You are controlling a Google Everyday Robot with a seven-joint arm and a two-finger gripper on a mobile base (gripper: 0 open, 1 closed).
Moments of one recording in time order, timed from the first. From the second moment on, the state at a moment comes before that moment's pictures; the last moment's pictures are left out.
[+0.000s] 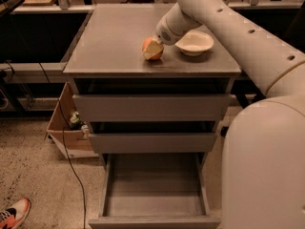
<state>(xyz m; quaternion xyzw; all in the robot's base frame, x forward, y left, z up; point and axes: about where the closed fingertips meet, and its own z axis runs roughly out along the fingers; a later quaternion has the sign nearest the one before) 0.789 -0.010 0.866 -0.49 0.79 0.08 0.36</state>
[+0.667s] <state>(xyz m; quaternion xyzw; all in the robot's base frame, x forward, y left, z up) 0.740 -0.006 0.882 -0.57 0.72 0.10 0.37</state>
